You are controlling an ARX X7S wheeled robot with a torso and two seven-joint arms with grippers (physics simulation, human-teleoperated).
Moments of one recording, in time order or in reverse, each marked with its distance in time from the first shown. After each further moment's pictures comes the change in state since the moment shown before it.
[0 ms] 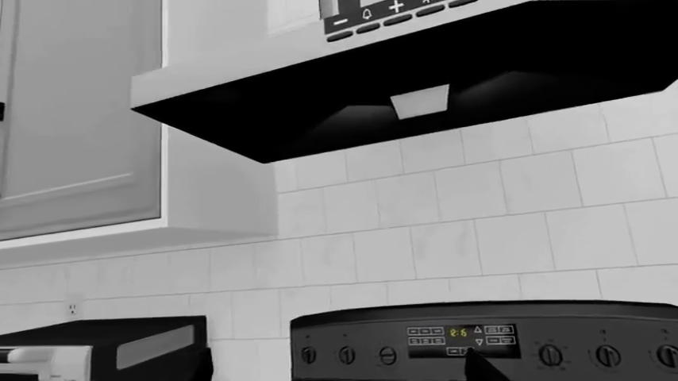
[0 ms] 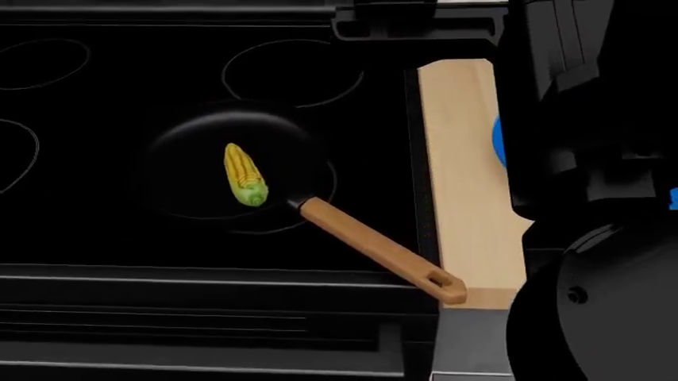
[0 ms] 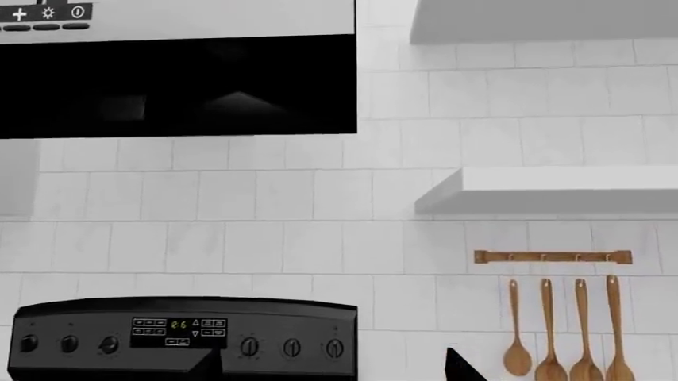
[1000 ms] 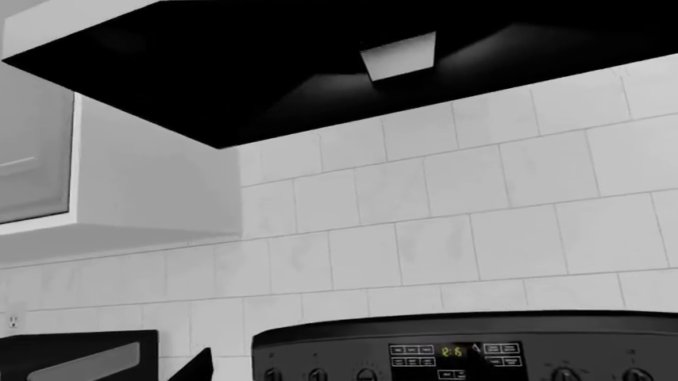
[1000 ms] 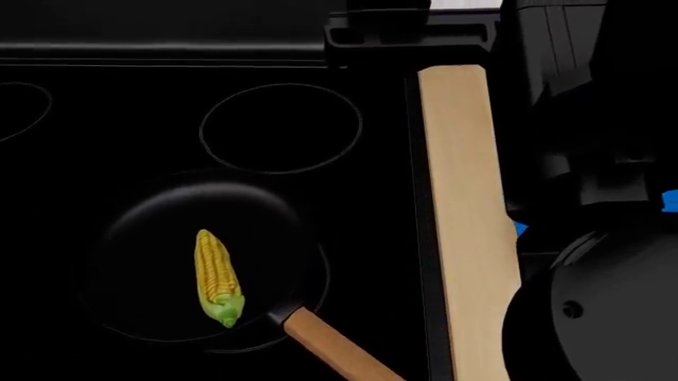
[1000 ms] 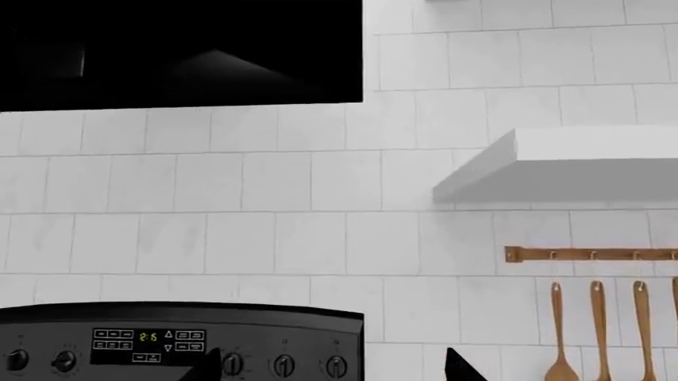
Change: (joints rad) left arm 0.017 -0.009 0.003 -0.013 -0.023 0.035 -0.011; right arm -0.009 0.038 -0.006 0.037 0.146 -0.046 0.112
